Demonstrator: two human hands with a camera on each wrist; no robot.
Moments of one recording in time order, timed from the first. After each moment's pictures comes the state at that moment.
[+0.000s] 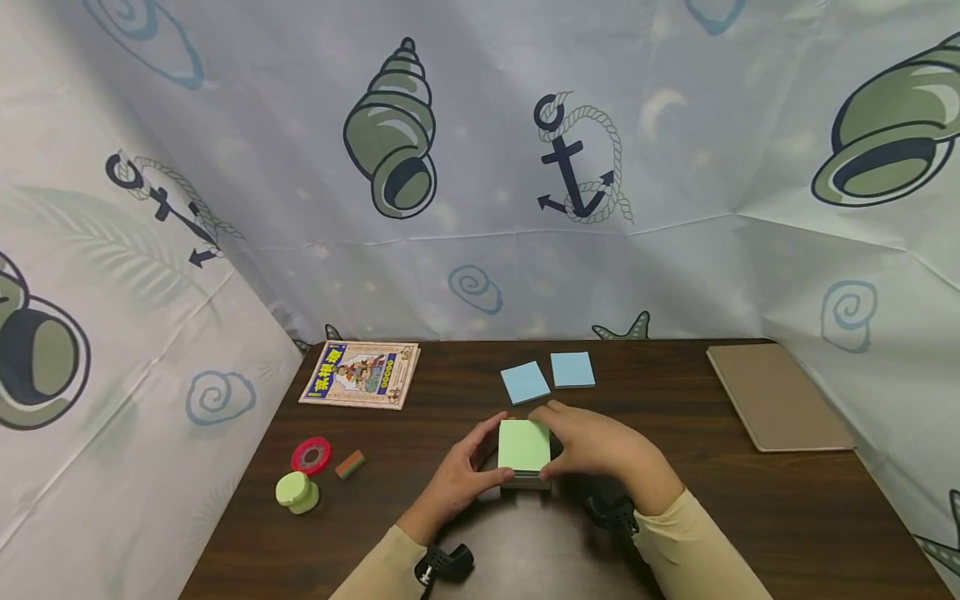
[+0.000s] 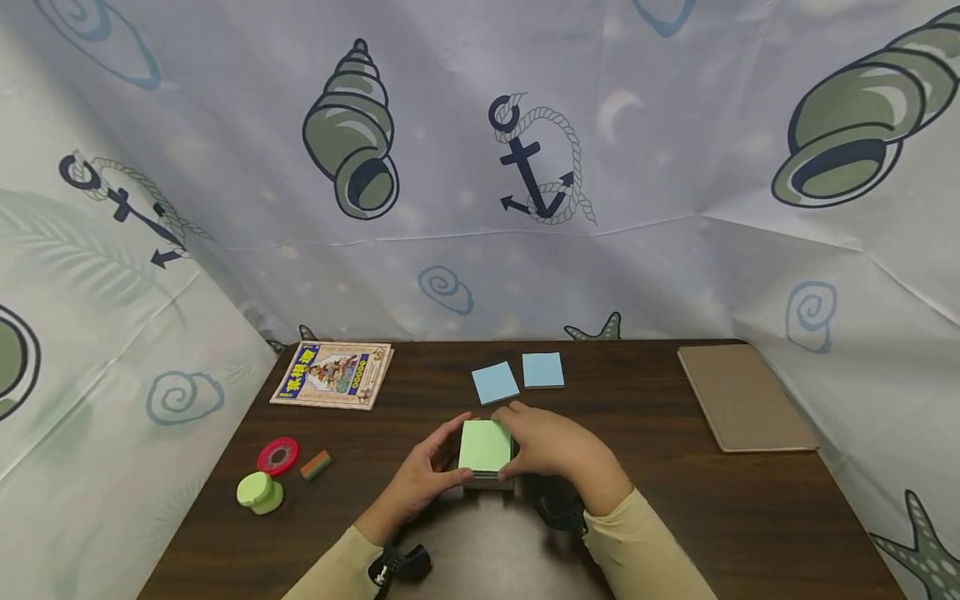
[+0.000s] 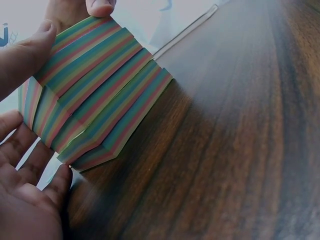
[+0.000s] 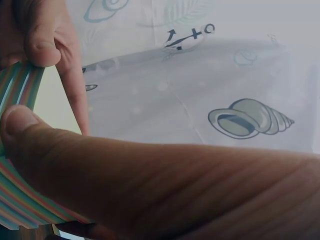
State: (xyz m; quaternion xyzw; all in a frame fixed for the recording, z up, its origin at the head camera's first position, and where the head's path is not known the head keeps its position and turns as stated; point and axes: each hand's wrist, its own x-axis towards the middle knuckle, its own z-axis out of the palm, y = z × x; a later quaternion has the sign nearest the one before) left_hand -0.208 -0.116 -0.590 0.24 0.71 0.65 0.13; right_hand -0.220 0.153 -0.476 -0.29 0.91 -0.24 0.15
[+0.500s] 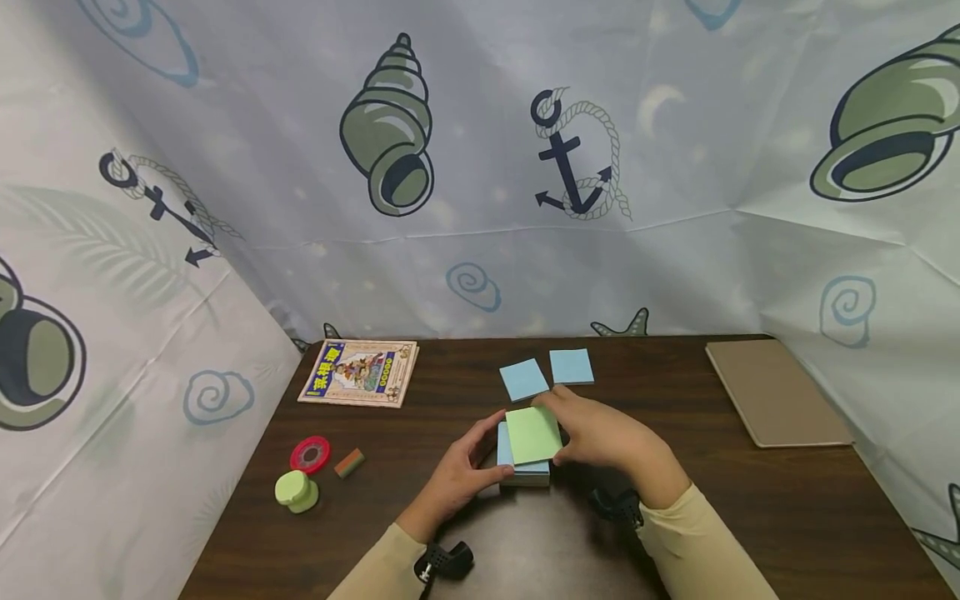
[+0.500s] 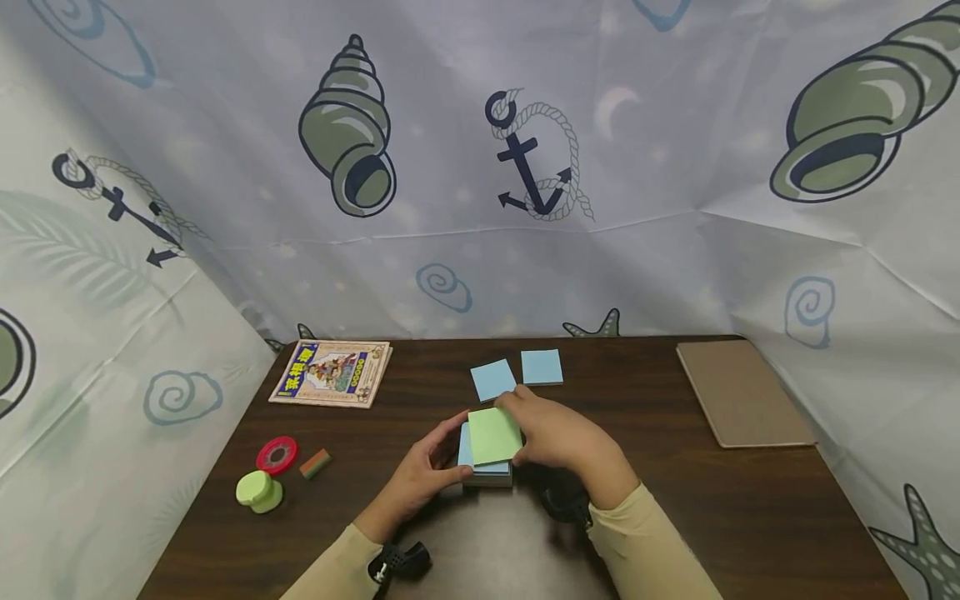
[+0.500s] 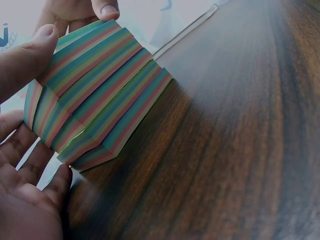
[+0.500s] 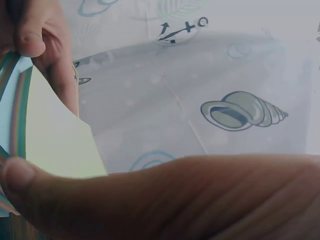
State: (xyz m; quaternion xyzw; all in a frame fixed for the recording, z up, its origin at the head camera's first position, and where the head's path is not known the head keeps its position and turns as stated) left_hand -0.210 -0.115 -0.592 0.23 0.73 0.64 0.12; right_hand -0.223 0.161 -0.473 -0.28 0.92 -0.24 0.12
